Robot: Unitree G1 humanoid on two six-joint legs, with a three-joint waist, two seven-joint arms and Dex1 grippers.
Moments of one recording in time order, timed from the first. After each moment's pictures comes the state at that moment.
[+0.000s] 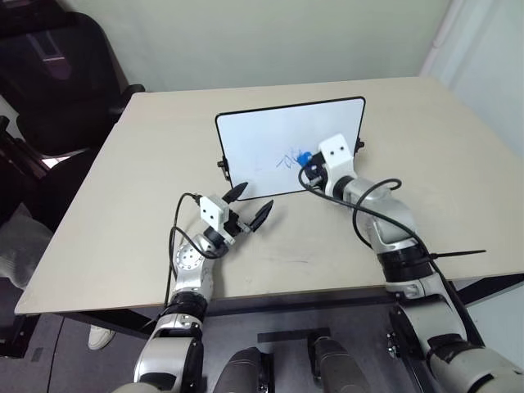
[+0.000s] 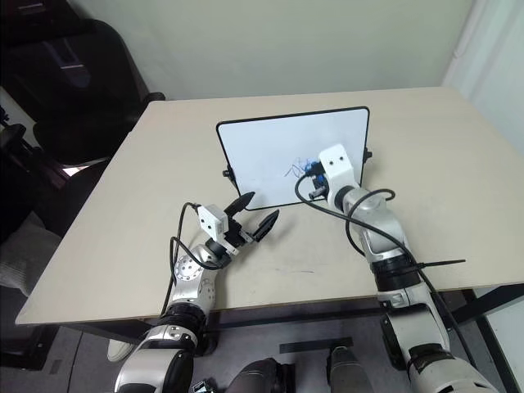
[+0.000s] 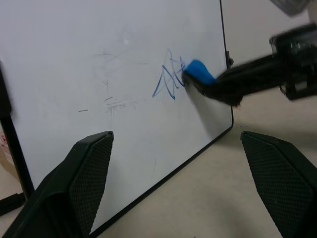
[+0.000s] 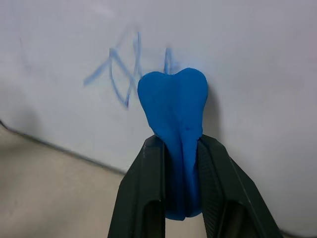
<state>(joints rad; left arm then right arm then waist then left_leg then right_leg) -0.54 0.15 0.12 0.78 -0.29 -0.57 -0.84 -0.81 -0.23 0.10 0.14 0.10 0.72 0.31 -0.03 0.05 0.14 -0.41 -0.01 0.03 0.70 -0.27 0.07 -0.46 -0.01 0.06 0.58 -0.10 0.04</state>
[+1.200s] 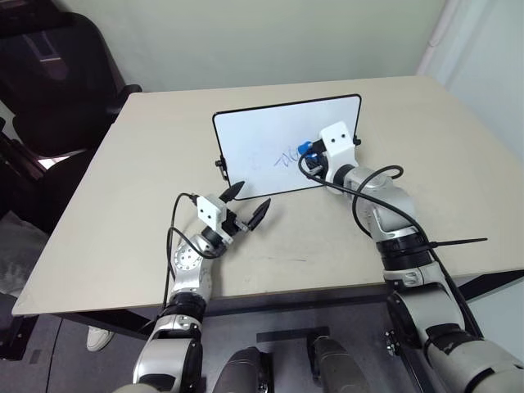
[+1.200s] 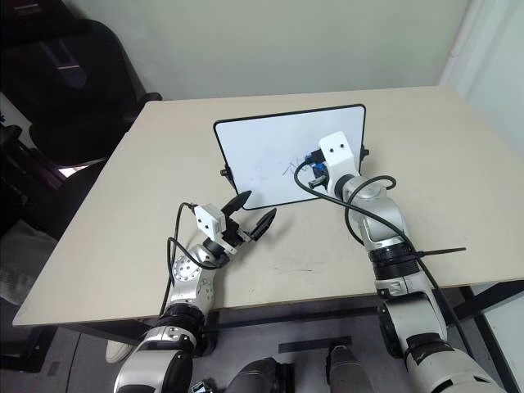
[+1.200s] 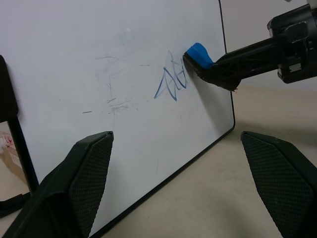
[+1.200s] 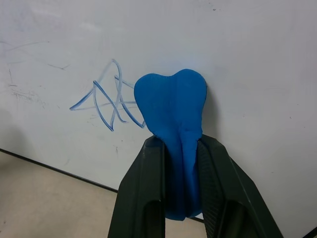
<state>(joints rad) -0.53 0.15 0.13 0.77 -0.29 -0.57 -0.82 -0.85 -0.23 0.09 0.19 0.08 0.73 0.31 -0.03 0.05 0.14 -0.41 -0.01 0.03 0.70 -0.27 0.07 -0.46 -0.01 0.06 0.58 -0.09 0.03</state>
